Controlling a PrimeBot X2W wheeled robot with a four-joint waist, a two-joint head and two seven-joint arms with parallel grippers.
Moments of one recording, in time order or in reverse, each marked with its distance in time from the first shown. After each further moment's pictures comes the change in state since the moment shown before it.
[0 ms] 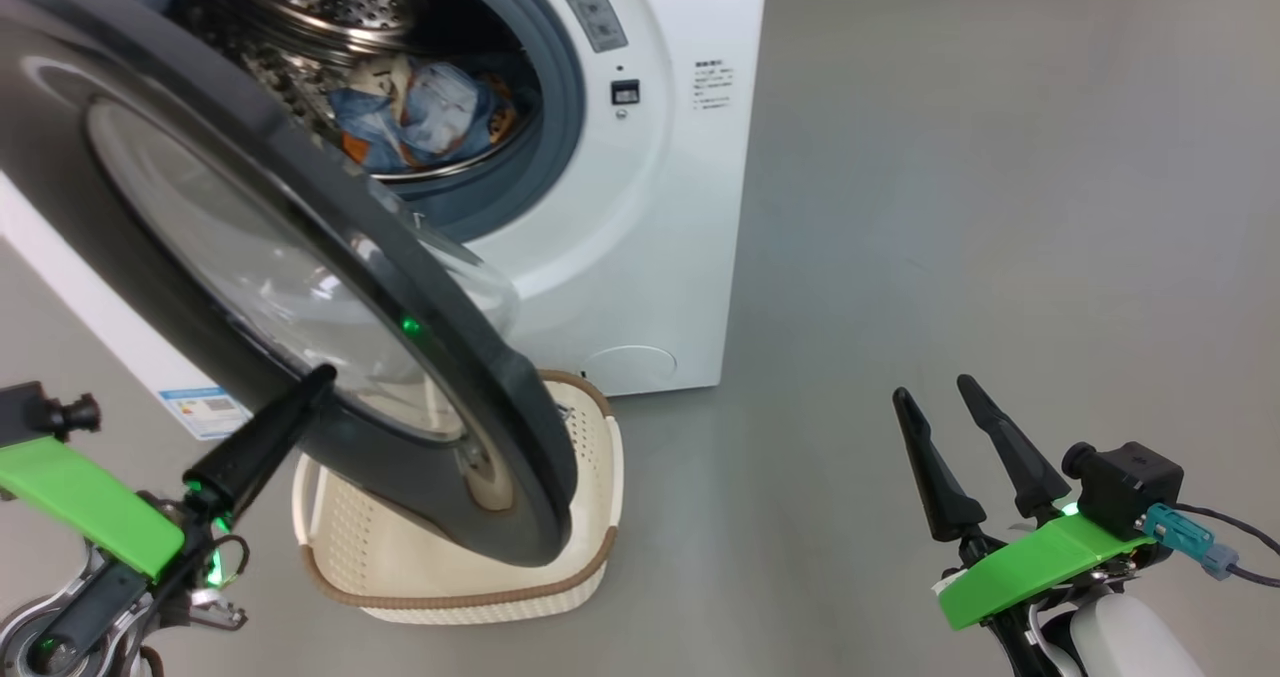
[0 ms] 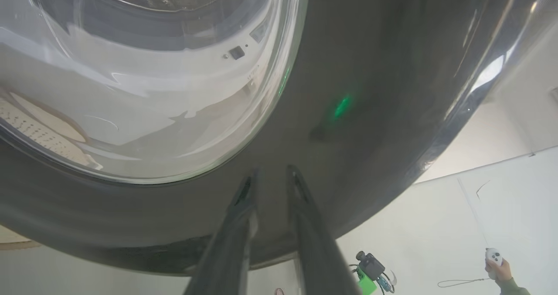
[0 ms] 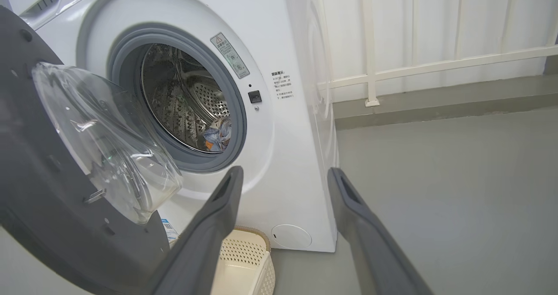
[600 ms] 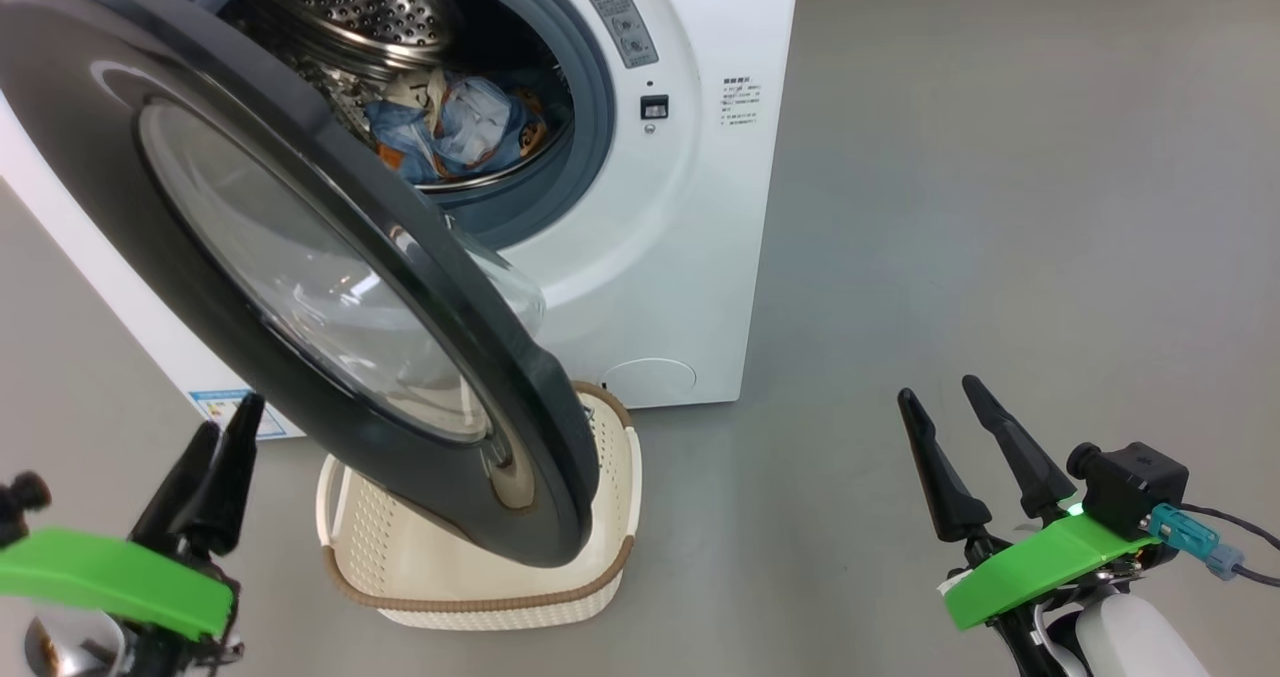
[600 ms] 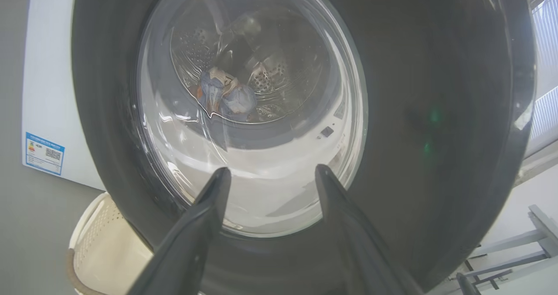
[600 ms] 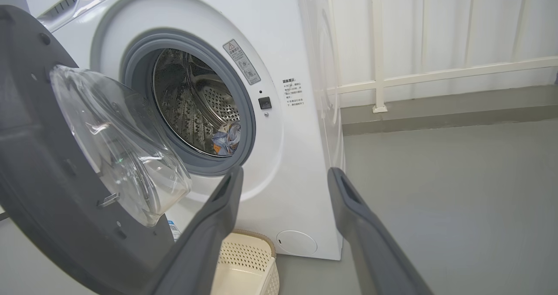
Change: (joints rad) left arm 0.130 0.060 -0.091 -0.031 0.384 -0.029 -0.507; right arm 0.002 -0.007 -0.002 0.000 0.000 0.000 0.000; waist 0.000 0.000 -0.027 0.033
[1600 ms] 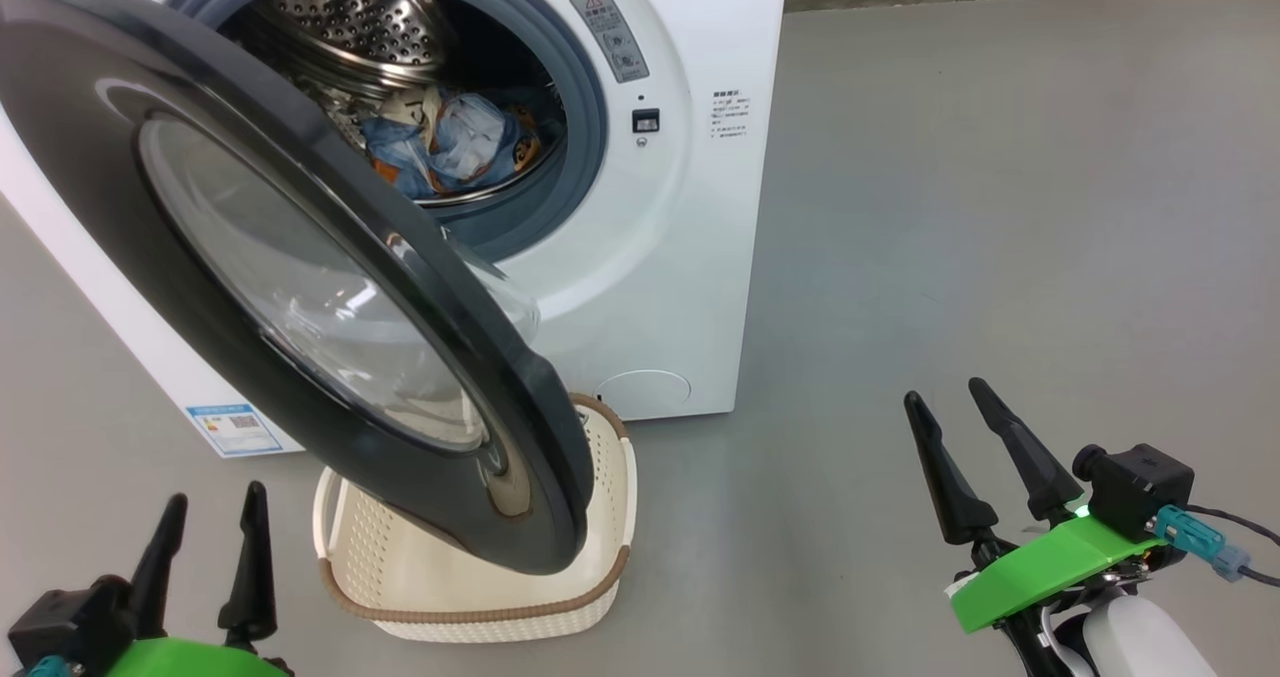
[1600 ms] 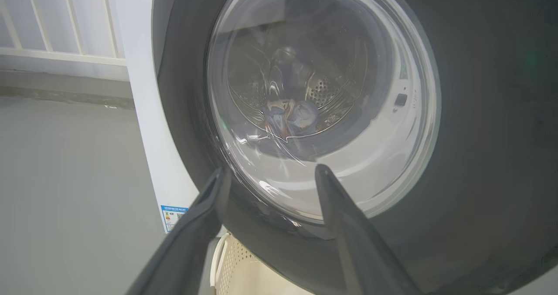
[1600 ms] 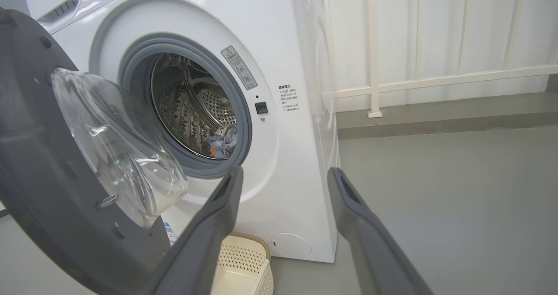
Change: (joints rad) left arm 0.070 0.053 -0.165 0.249 0.509 0.023 -0.546; right arm 0.004 -0.016 0.003 0.000 0.001 0.000 0.000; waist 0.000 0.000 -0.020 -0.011
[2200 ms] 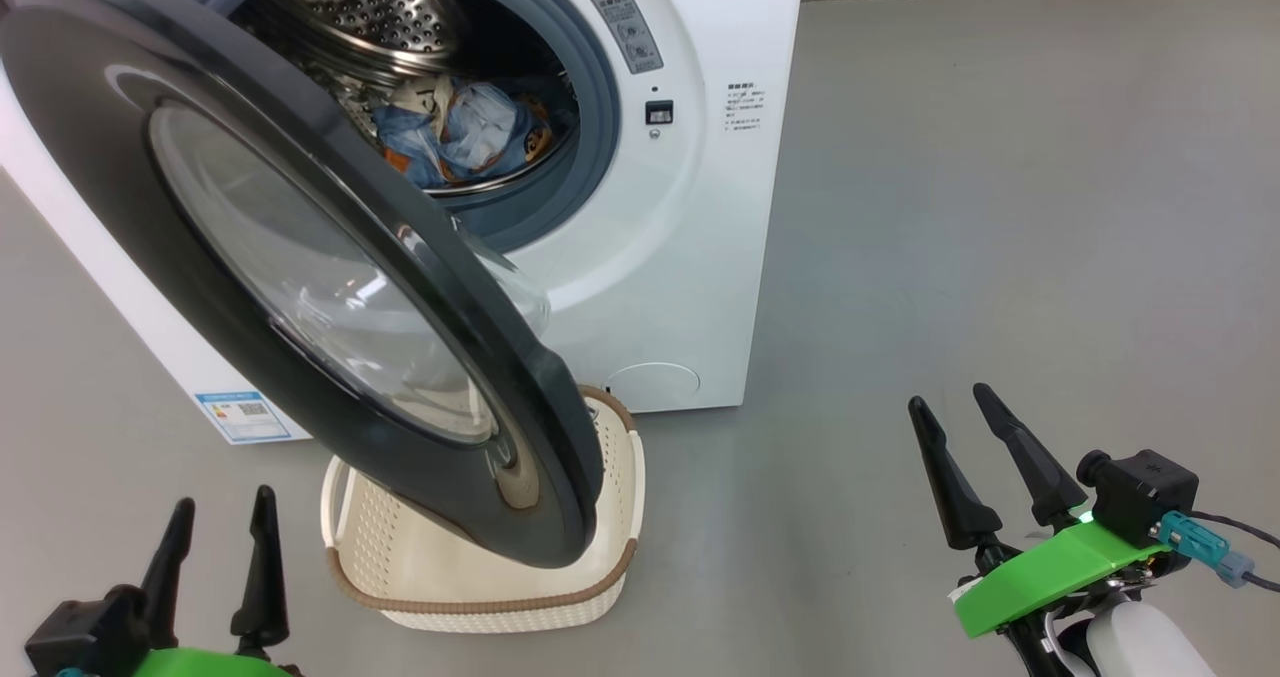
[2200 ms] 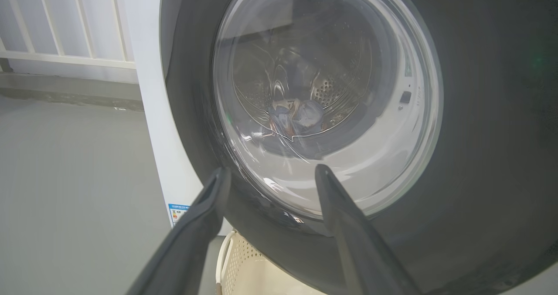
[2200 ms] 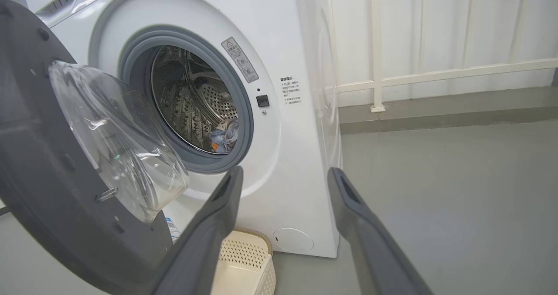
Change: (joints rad) left arm 0.018 -0.067 0.061 -0.021 0.096 -0.023 -0.003; right arm 0.012 -0.002 -0.007 -0.005 0.000 0.000 0.000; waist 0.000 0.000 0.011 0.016
